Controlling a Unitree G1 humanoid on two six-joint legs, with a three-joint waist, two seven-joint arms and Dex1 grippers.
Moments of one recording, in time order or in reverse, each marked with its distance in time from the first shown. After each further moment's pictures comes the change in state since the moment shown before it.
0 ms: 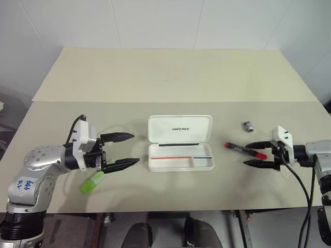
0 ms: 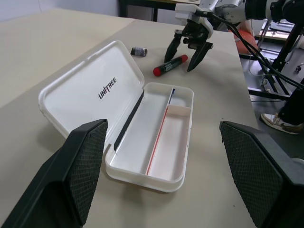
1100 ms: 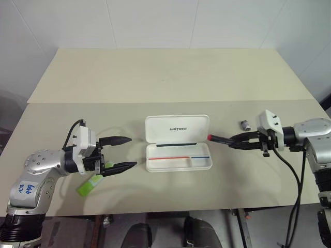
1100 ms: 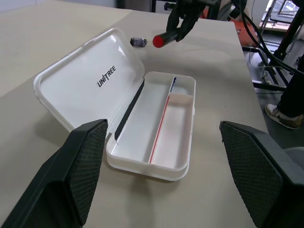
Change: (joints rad) left arm 0.043 0.014 -0.024 0.051 0.029 -0.092 -0.017; right arm 0.037 0.028 0.029 -0.645 0.118 0.335 -0.009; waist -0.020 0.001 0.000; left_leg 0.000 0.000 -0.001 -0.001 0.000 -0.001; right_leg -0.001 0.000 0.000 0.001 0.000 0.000
